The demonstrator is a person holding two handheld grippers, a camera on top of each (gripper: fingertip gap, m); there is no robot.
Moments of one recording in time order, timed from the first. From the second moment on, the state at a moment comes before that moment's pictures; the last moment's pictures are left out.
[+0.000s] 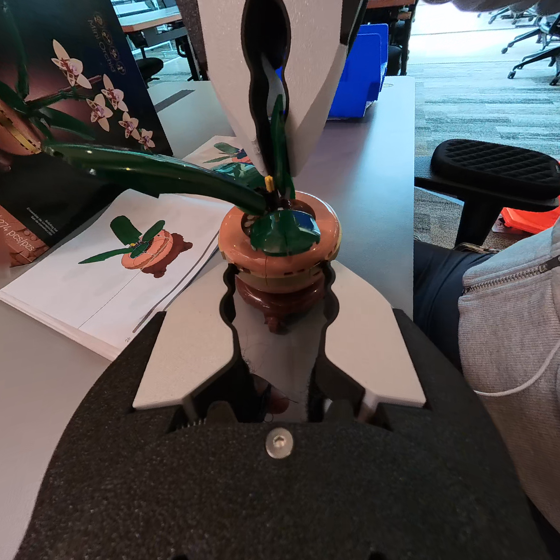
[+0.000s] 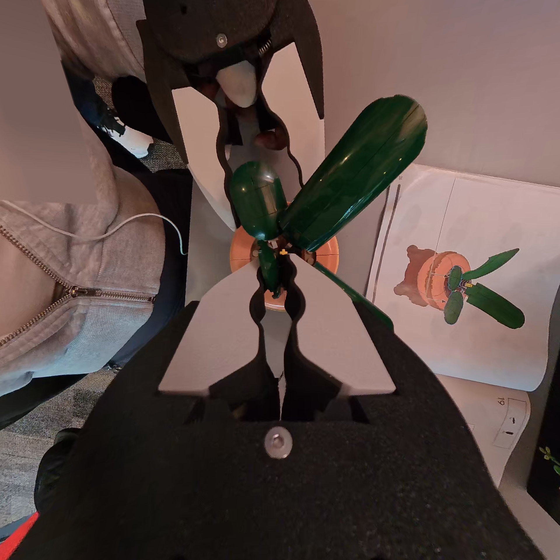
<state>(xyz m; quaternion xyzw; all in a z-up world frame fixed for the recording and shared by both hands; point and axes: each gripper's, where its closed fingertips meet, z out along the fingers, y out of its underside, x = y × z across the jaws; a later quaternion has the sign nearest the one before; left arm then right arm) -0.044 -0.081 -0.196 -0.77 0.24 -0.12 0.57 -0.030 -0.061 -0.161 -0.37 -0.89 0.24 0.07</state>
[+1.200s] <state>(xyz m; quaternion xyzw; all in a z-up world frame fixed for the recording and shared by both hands) -0.041 -0.083 -0.201 -0.78 0.26 -0.11 0.56 -0.026 -0.057 -0.151 -0.32 -0.91 0.23 0.12</state>
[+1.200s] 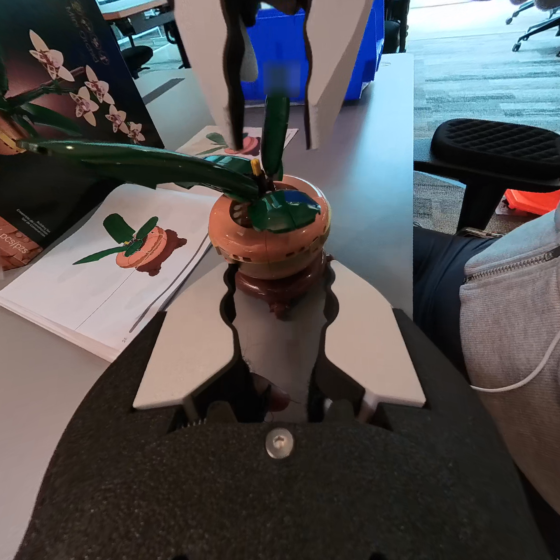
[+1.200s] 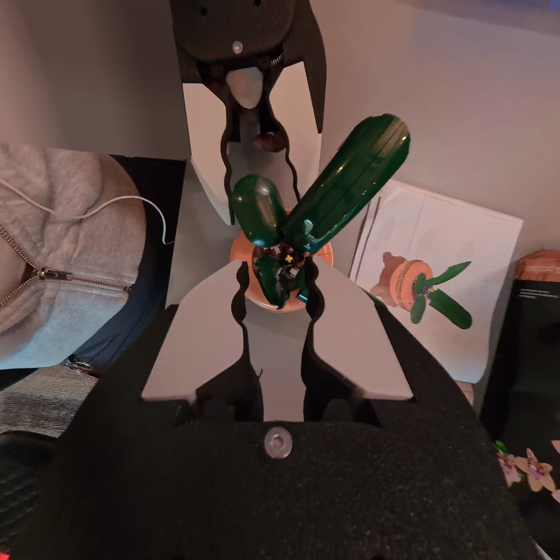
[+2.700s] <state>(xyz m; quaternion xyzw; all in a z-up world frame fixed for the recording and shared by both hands) -0.051 -0.087 -0.183 -0.75 0.23 -0.10 0.61 0.026 -0.031 -0.144 -0.16 -0.77 0.25 0.56</state>
